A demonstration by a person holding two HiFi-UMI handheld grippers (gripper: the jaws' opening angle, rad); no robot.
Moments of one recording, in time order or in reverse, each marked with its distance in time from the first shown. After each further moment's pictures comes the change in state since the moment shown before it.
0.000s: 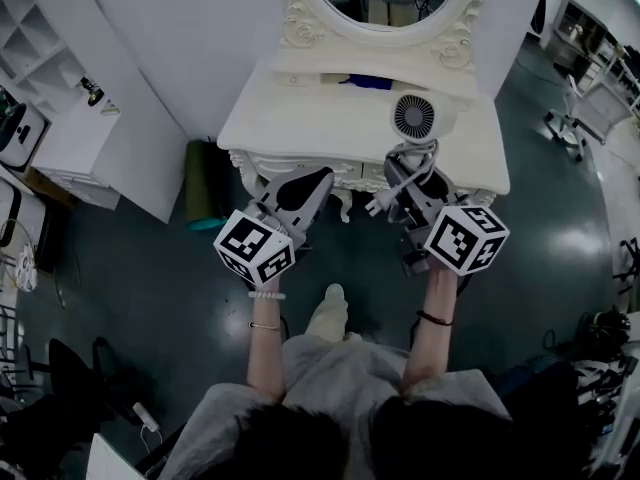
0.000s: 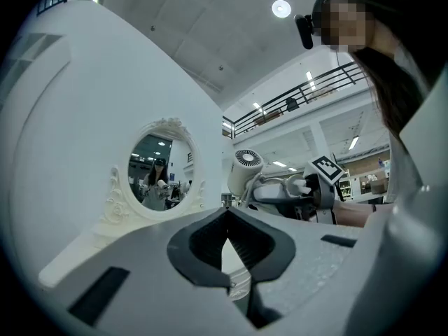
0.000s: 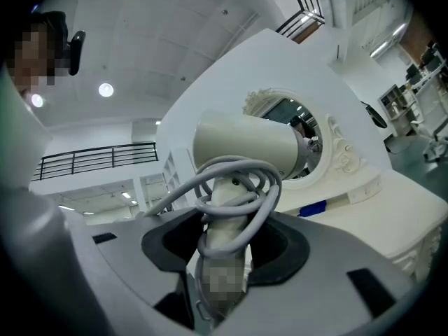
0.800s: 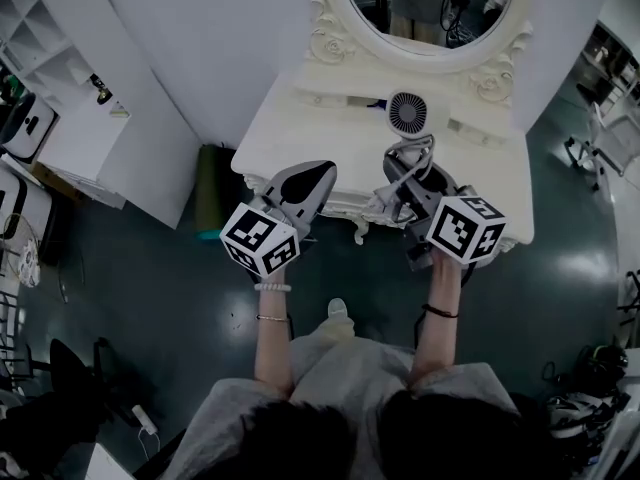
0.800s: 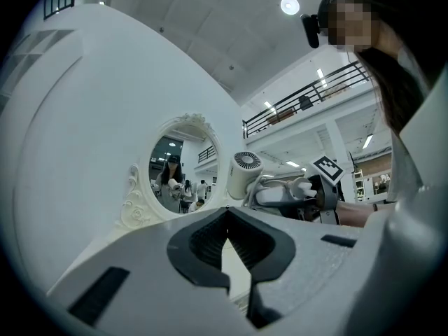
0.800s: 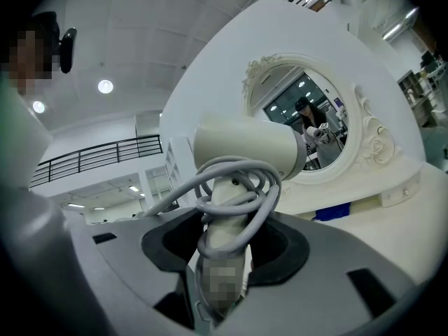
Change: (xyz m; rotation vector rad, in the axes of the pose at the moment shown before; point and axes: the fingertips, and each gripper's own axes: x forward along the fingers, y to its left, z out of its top) left arm 0.042 0.143 -0.006 -0.019 -0.009 0.083; right arm 0.151 -0.039 0.004 0.000 0.096 0.074
